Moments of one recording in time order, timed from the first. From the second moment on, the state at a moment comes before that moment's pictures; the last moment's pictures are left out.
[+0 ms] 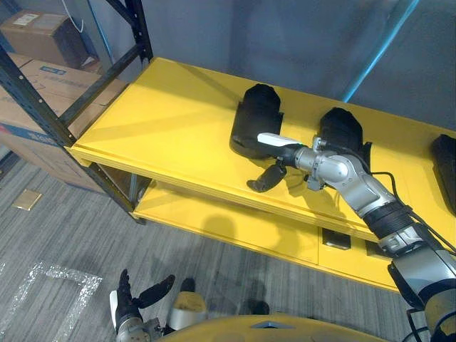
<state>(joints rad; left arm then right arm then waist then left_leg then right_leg) 0.38 0.06 0.16 0.66 -0.05 -0.26 0.33 -0.64 -0.62 0.47 0.29 -0.28 -0.18 0.52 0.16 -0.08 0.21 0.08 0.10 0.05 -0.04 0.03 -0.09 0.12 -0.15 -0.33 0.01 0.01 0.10</state>
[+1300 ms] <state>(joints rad) 0.37 0.07 0.16 0.70 -0.08 -0.22 0.33 -0.65 -0.54 0.44 0.26 -0.17 0.04 0.72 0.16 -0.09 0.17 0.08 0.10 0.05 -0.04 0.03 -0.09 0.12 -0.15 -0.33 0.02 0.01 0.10</state>
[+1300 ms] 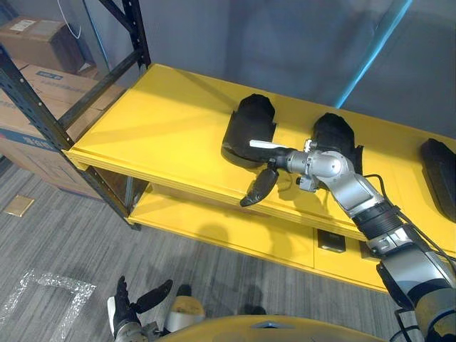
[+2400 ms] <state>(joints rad) 0.36 0.11 0.16 0.82 -0.23 -0.22 0.19 -0.79 -0.87 0.29 -0.05 0.00 -0.18 0.40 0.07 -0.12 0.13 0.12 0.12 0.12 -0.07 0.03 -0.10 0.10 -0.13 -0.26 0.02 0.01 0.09</state>
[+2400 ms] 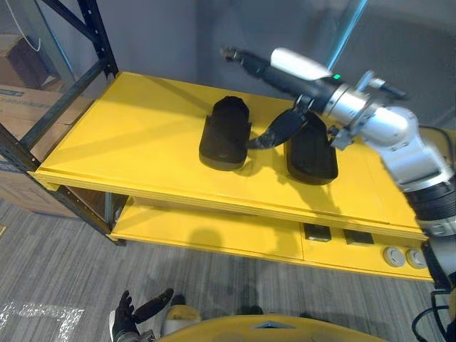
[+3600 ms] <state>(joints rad) 0.26 0.12 0.05 0.94 -0.25 -0.13 0.06 0.42 -0.11 -0.30 -0.12 0.37 -0.26 -0.03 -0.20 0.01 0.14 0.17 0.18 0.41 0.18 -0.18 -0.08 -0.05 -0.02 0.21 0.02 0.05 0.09</state>
